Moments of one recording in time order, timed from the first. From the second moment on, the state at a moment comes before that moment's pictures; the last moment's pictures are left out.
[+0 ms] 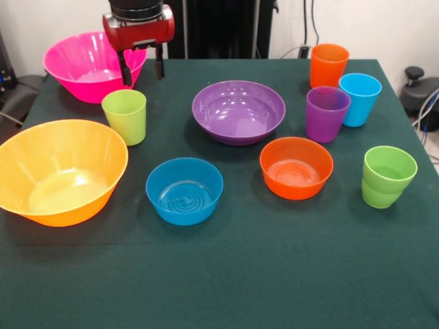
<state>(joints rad) -1.03 -0.71 0.80 1.92 -0.89 0.75 1.65</state>
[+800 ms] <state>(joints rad) -1.02 -0.71 0.80 1.93 -0.89 0.75 1.65</state>
